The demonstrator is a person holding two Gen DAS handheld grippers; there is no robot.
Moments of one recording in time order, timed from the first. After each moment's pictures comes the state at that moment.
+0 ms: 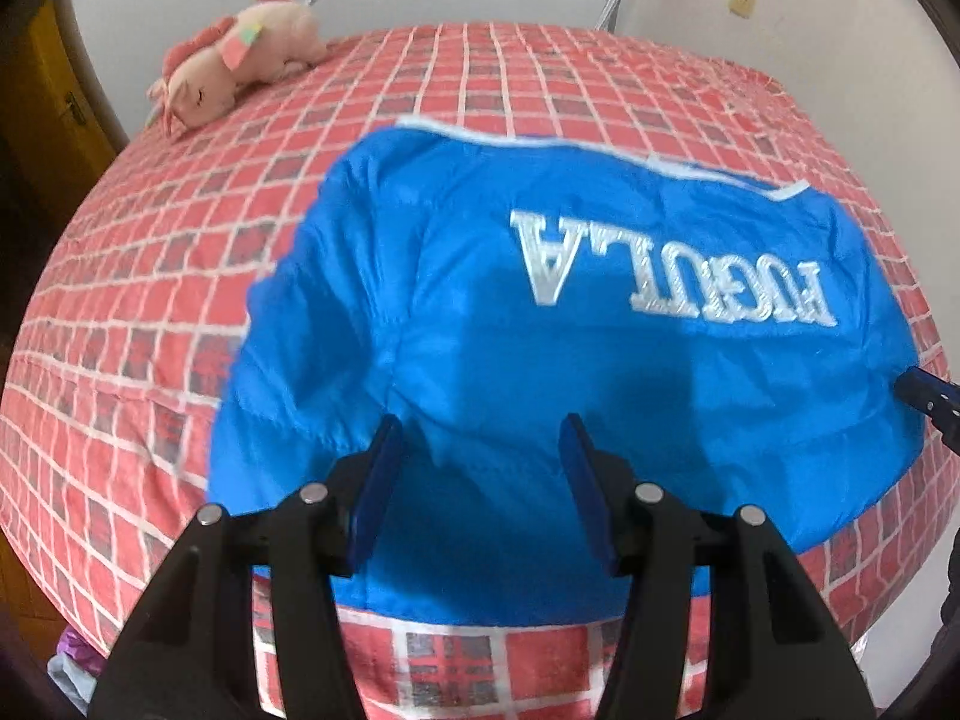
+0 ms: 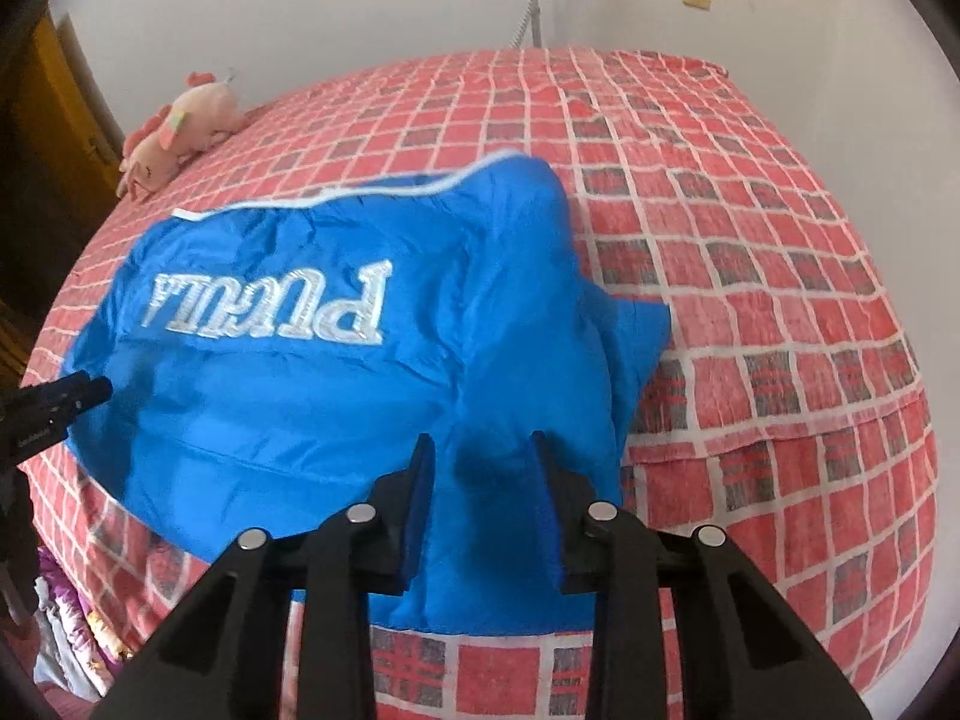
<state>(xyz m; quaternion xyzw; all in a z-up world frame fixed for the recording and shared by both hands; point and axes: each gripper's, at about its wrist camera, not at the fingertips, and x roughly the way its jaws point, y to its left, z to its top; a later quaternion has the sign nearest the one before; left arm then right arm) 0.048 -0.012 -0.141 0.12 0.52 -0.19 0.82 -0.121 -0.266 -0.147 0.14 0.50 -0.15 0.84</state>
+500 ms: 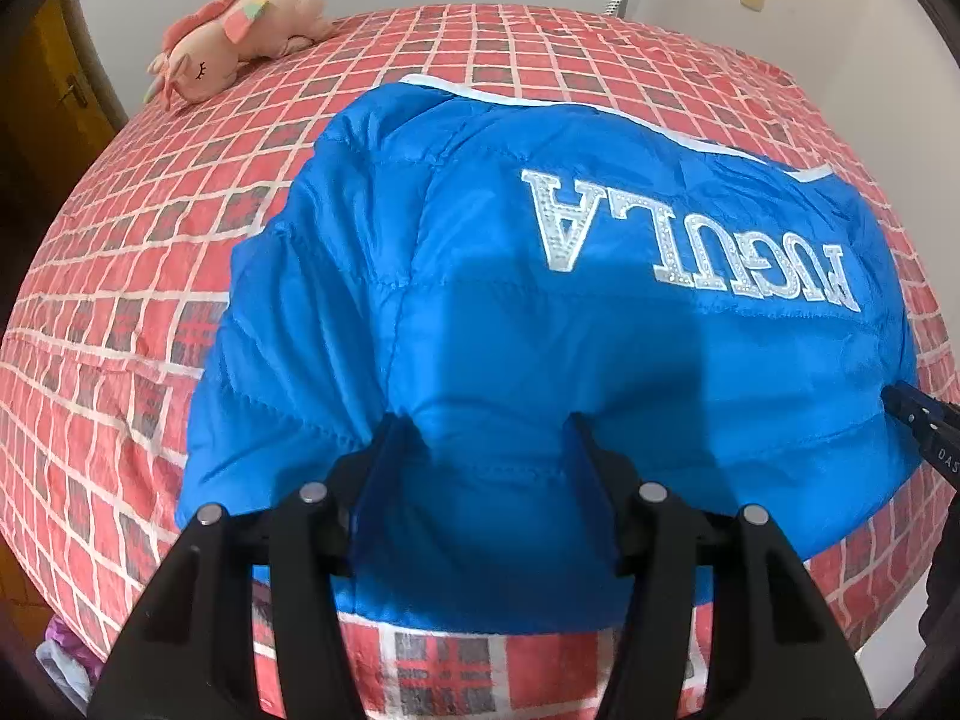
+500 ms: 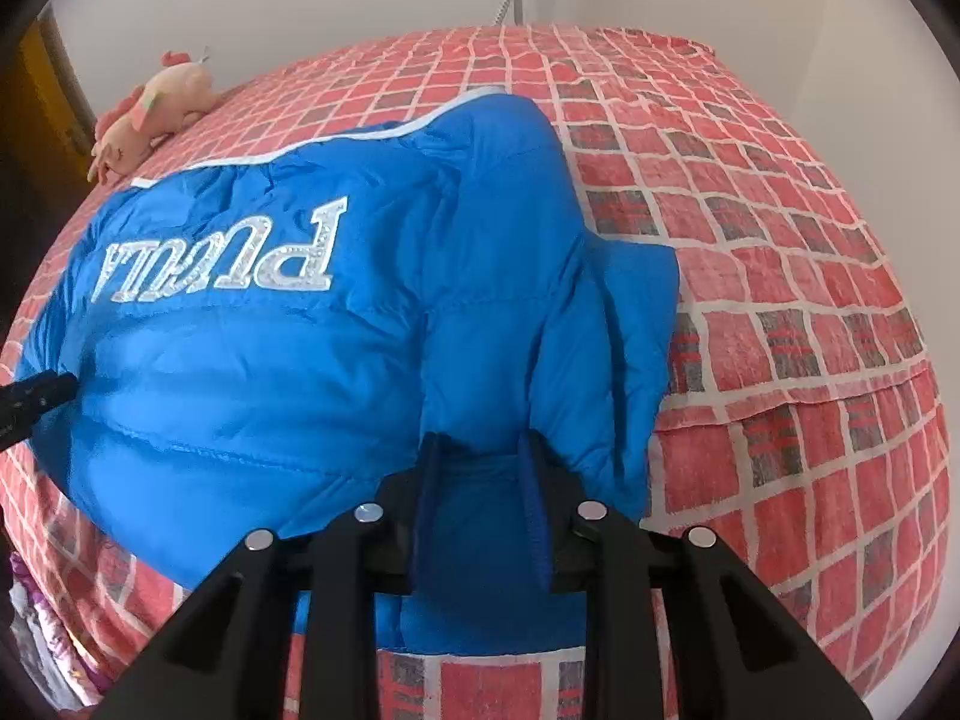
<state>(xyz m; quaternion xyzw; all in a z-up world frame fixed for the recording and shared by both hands) 0.048 -0.007 -0.156 0.12 0.53 -0.19 0.82 -0.124 -0.262 -0.176 0.14 0.51 -0.17 0.83</state>
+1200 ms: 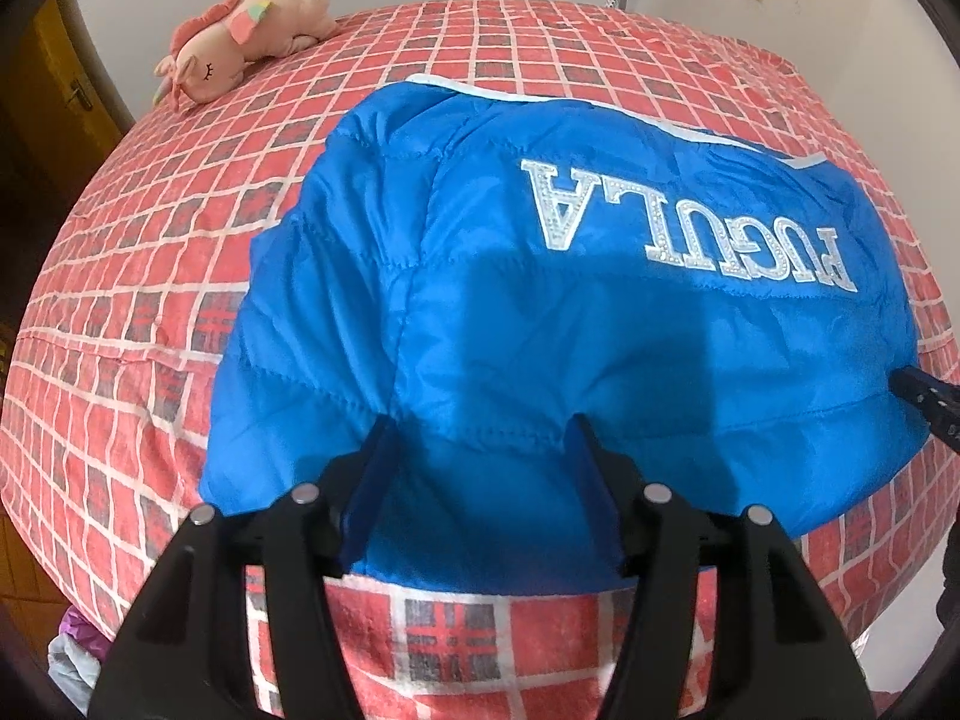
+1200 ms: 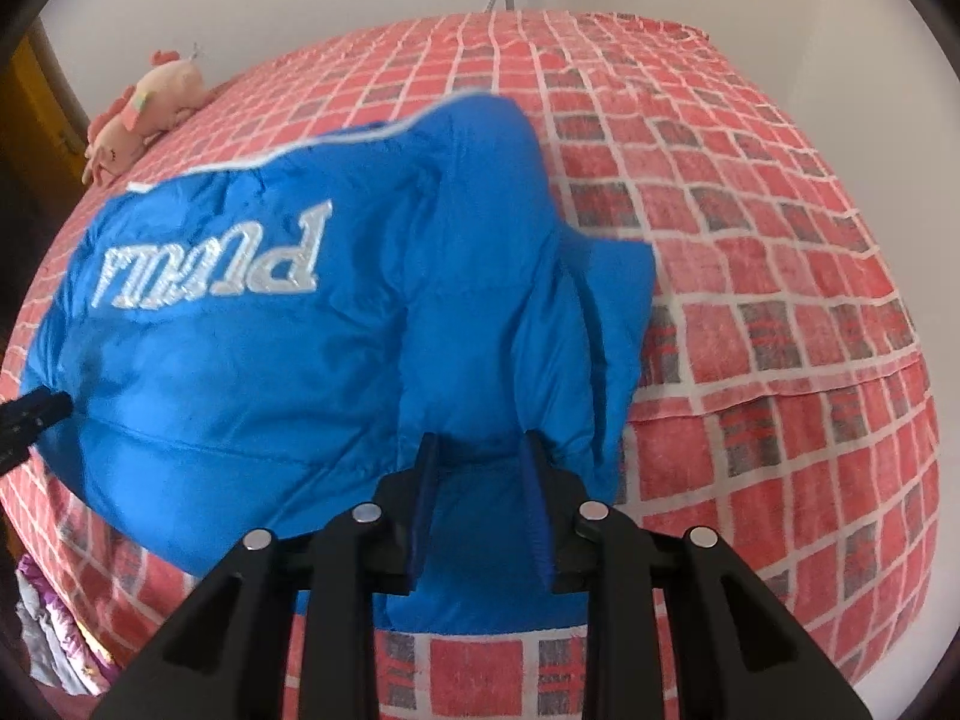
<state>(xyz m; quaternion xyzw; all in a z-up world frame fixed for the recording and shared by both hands) 0.037 -0.005 -0.147 0.13 0.54 -0.18 0.81 -0.125 -0.267 -0.174 0.15 0.53 -0.17 0.82</state>
